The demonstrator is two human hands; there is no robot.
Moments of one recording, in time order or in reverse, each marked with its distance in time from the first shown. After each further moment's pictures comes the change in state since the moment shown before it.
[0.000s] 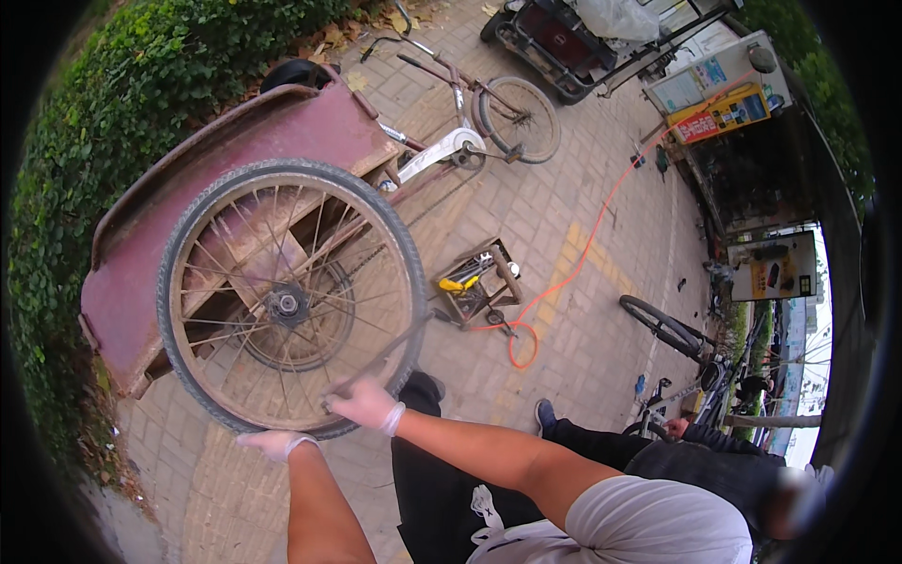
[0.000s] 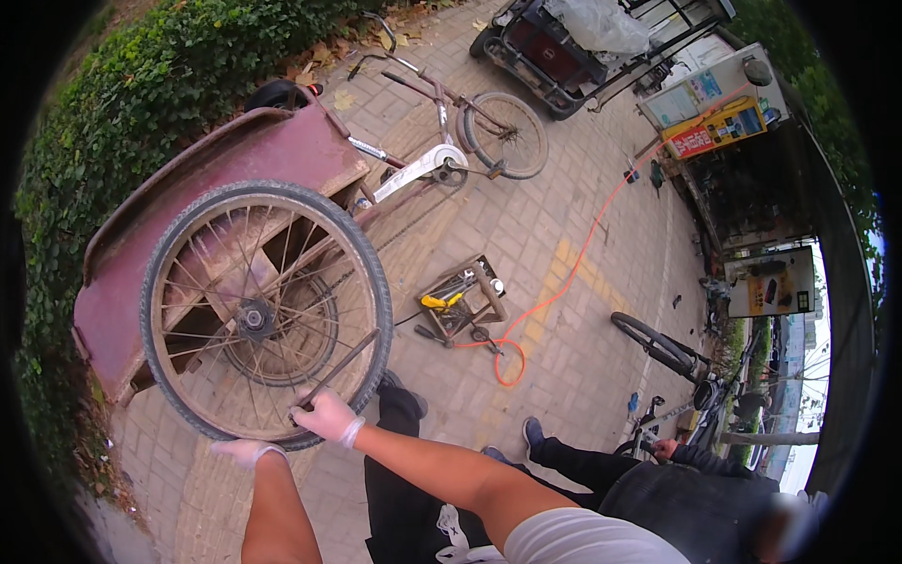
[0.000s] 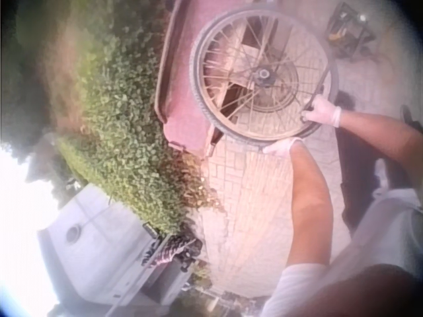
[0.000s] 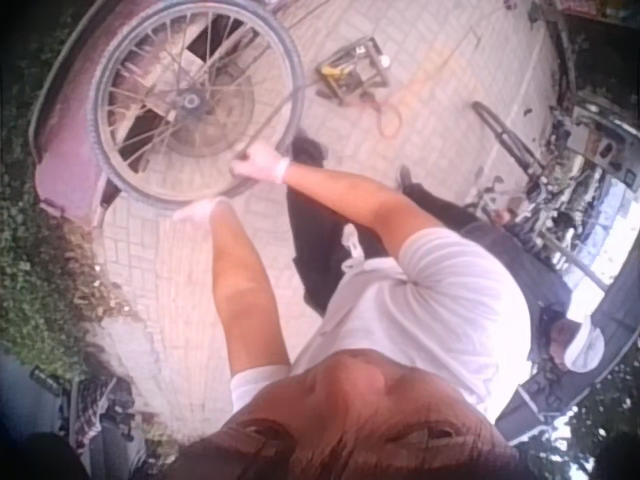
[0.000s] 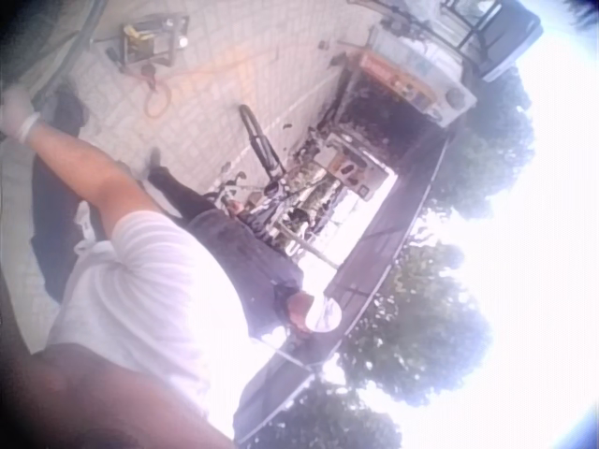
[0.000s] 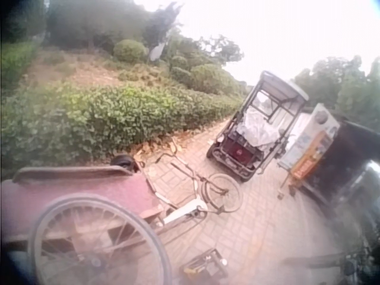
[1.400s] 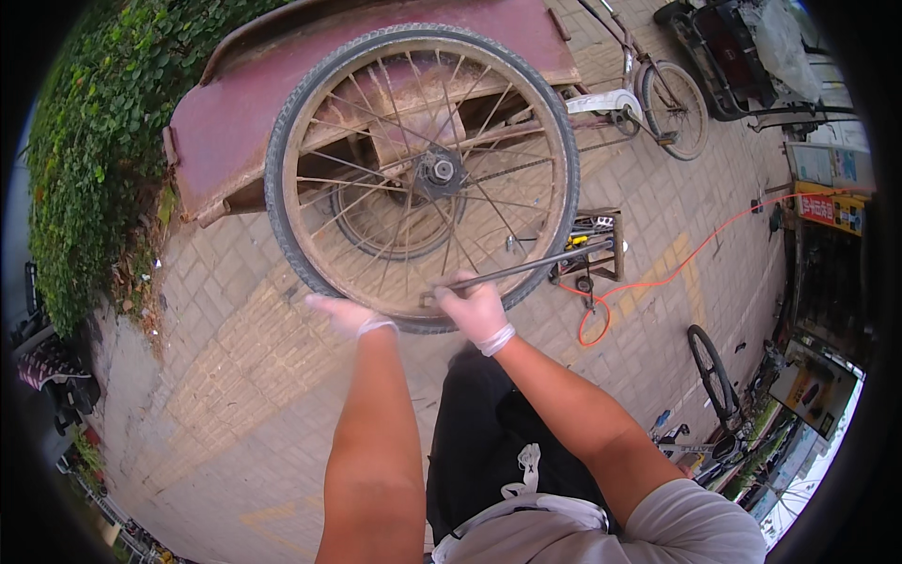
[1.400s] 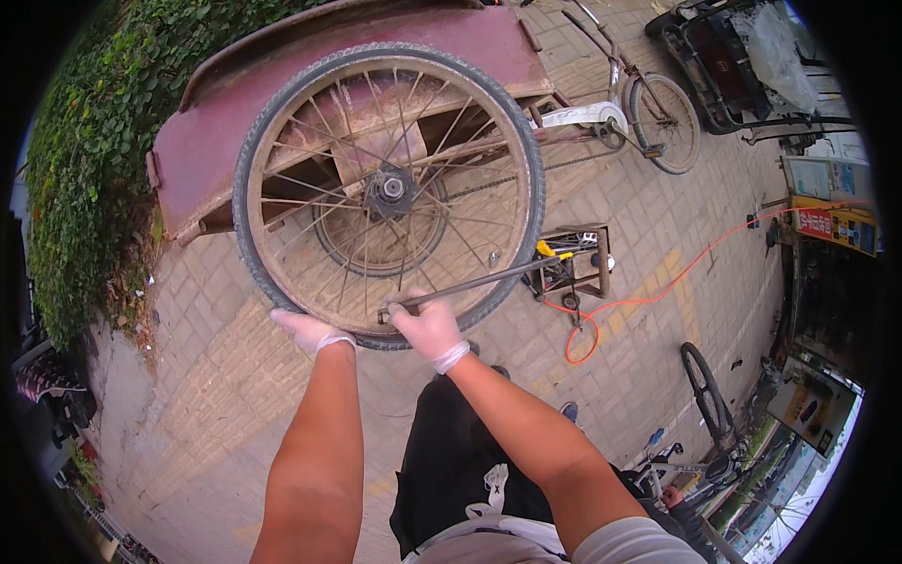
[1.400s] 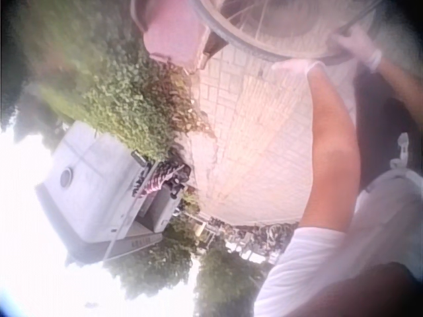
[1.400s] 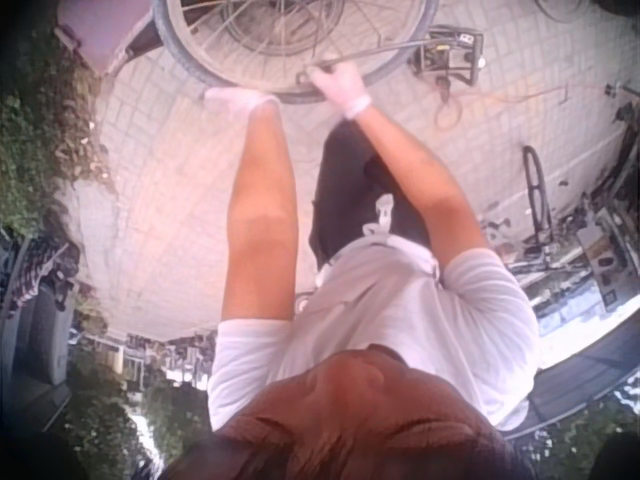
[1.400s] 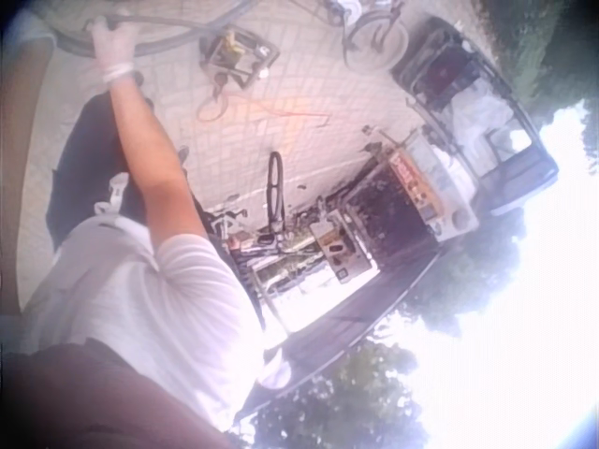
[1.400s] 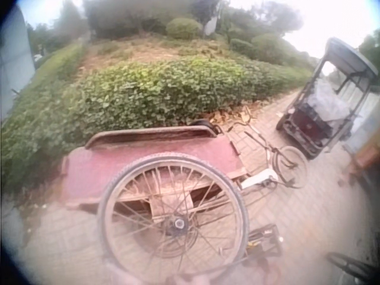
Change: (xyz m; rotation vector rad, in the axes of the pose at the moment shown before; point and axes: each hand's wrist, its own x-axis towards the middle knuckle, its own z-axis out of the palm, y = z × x) left_hand 0.008 -0.004 0.004 -0.254 -0.137 0.021; right_hand 0.000 0.011 0.004 0.171 0.020 0.063
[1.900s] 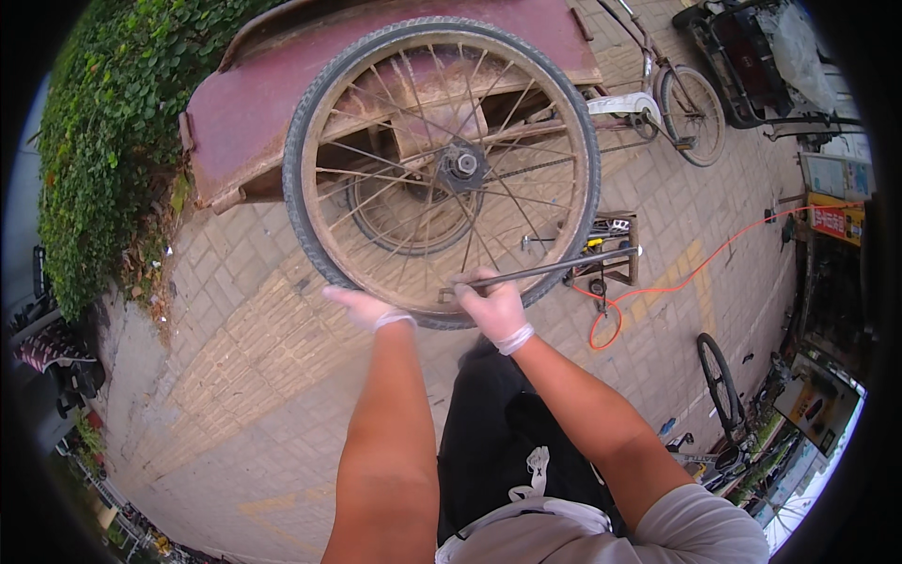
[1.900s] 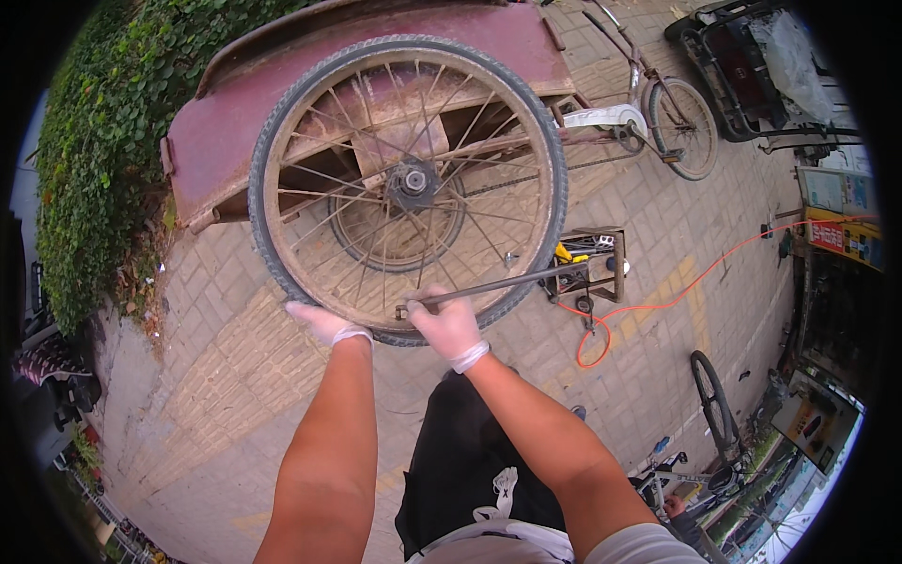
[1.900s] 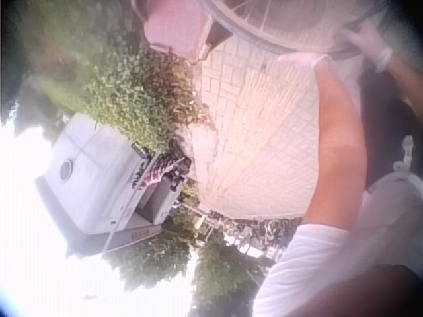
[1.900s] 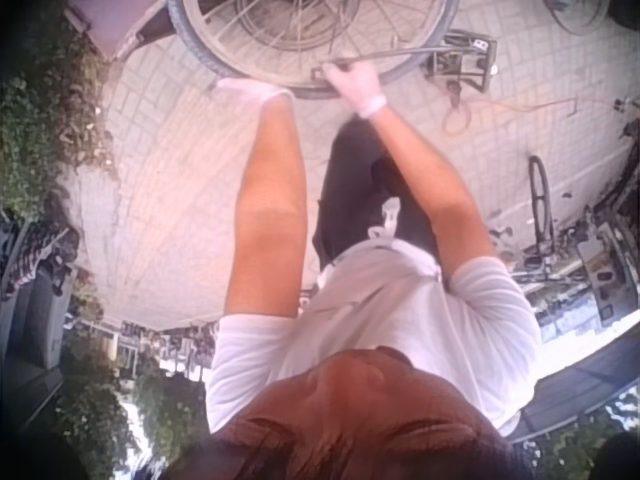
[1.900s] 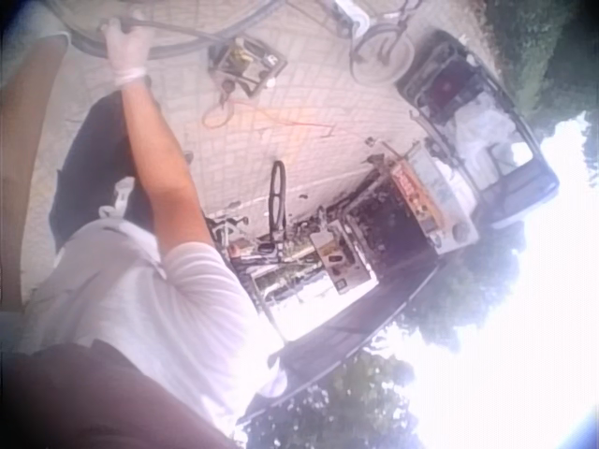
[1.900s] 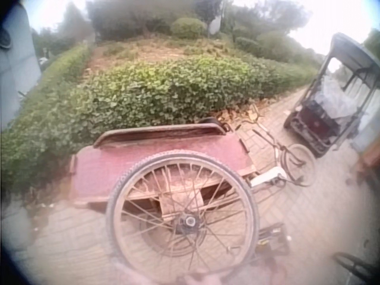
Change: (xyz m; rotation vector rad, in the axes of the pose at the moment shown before) left_hand 0.013 -0.013 0.003 -0.228 -0.085 -0.014; right_hand -0.004 -0.005 -0.002 -0.049 0.018 -0.046
